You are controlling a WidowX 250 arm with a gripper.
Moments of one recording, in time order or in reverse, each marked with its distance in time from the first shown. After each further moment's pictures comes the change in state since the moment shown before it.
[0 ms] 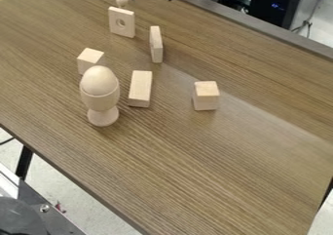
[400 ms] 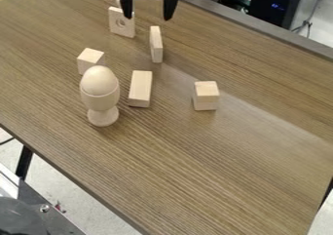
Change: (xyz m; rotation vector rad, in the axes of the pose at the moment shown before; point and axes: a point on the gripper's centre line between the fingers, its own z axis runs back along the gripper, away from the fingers) arm -0.026 0.007 -0.024 0.033 0.087 -0.009
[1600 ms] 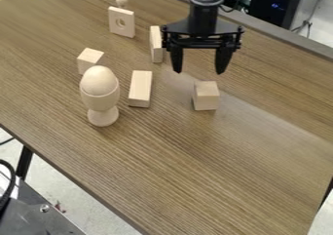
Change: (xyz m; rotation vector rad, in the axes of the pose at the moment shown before) arm -0.090 -0.071 0.002 -0.085 0.147 -0.055
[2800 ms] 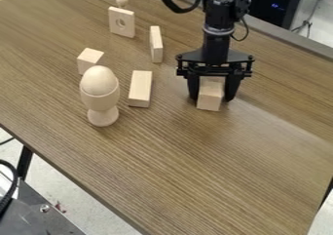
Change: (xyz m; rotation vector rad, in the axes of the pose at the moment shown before) arm -0.016 -0.017 -0.044 -0.023 0.137 -0.033
